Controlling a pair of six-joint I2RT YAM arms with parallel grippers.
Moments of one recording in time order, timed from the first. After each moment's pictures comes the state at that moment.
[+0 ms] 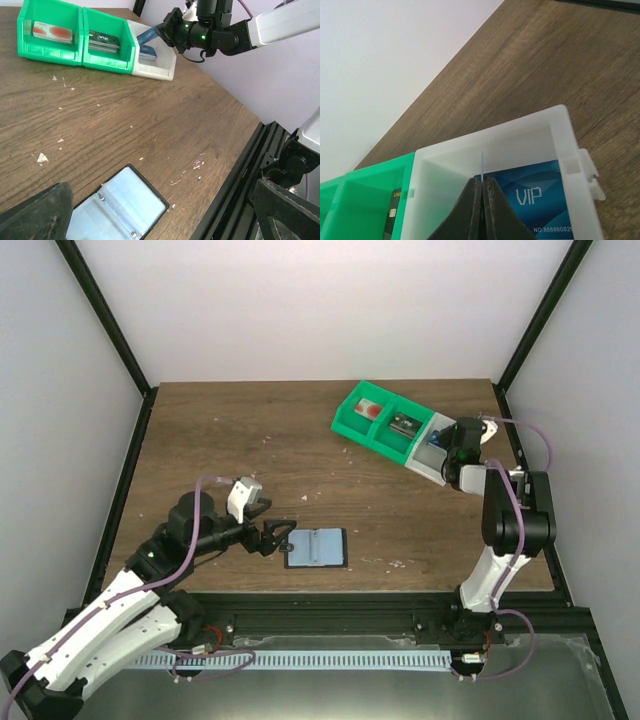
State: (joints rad) left arm -0.70 0.64 0.62 -0.32 0.32 -0.32; right arm -0.06 1.78 0.89 0.46 0.18 0.75
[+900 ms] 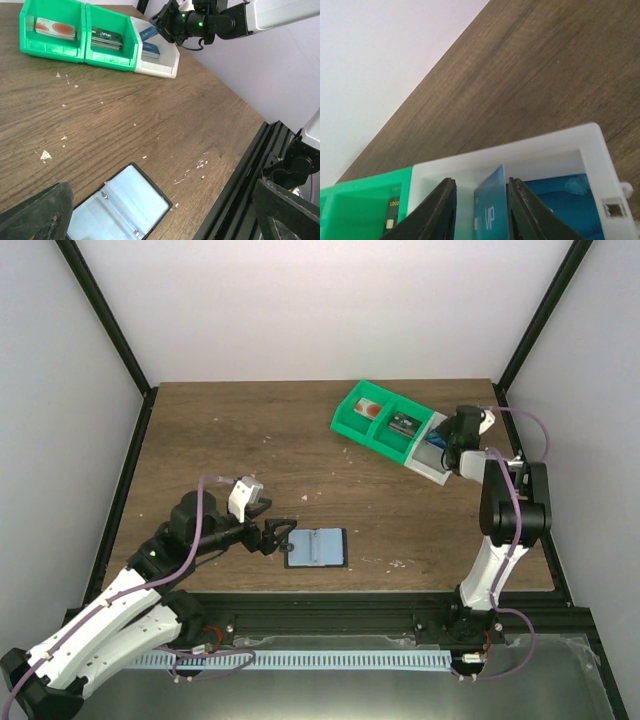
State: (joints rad) left arm -0.70 0.66 0.62 -0.32 0.31 -0.32; right arm -0.06 1.87 1.03 0.34 0.14 0.76
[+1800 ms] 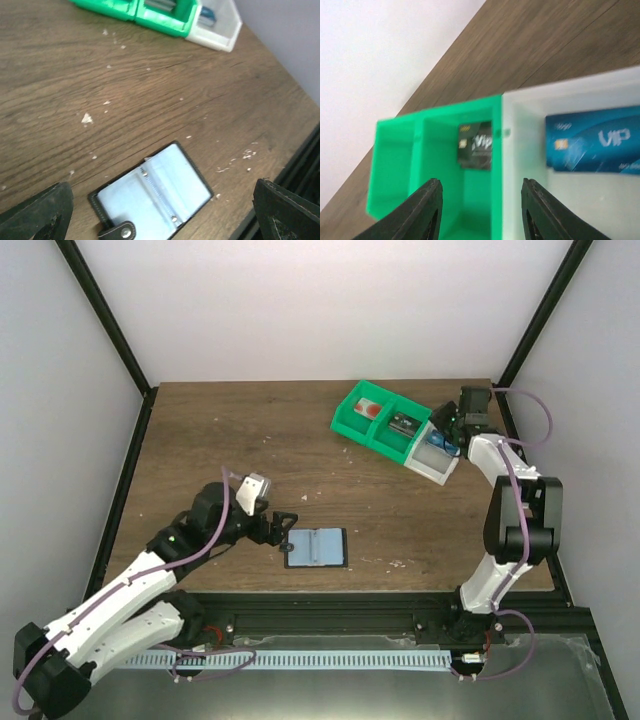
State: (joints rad) left arm -0.68 0.79 0.61 -0.34 0.20 -0.34; right arm -0.04 1.76 1.26 -0.15 -0.10 0.80
